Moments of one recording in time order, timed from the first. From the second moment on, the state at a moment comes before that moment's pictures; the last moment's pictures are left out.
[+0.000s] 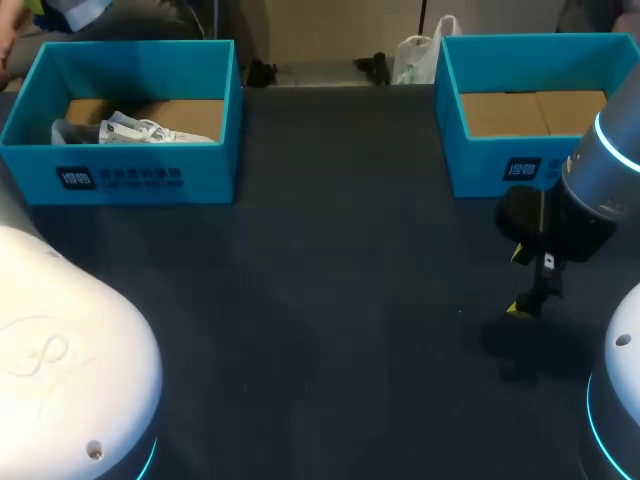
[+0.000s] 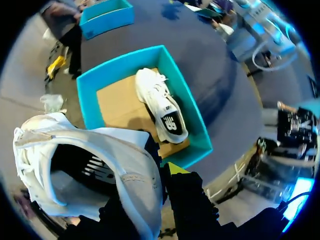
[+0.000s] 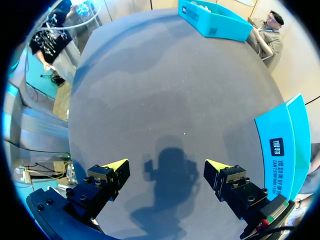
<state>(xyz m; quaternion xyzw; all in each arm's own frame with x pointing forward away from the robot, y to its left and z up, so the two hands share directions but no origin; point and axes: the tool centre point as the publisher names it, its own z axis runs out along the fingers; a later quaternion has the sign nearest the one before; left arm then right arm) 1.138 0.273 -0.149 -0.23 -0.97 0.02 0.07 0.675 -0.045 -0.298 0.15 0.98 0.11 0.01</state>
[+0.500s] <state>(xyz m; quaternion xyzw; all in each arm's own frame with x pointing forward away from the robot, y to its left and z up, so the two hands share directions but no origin) 1.144 0.287 -0.149 -0.38 -0.93 -0.01 0.04 0.675 -0.045 -0.298 0.15 0.98 0.11 0.01</state>
